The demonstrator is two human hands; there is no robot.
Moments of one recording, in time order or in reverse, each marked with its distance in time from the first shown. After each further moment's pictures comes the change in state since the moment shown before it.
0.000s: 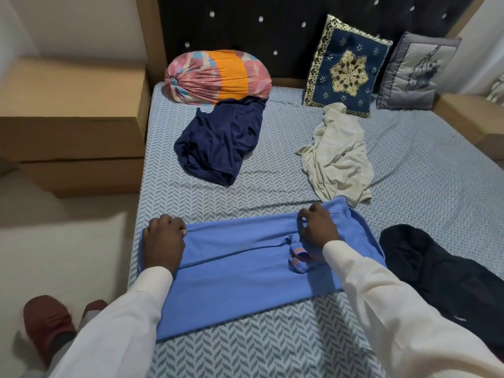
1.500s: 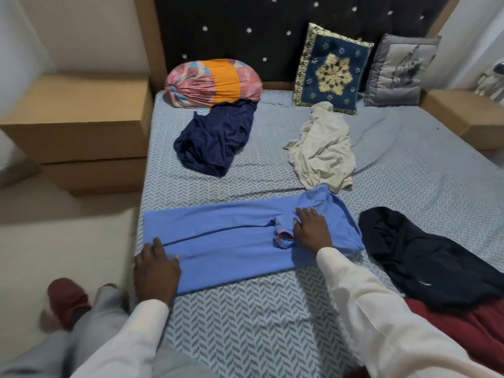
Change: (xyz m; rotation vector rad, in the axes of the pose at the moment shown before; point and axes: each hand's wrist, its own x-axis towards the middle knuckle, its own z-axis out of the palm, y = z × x) left_hand -0.134 0.008 -0.010 -0.148 -0.009 -0.250; right_hand -0.072 0.022 -0.015 -0.016 -0.061 -0.037
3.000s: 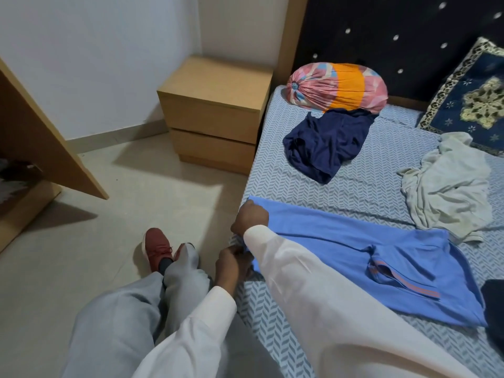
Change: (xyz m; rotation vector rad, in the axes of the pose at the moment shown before) left_hand -0.015 -0.042 -0.030 -0.964 -0.206 -0.575; right_hand -0.005 -0.406 0.019 -0.009 -0.286 -0.257
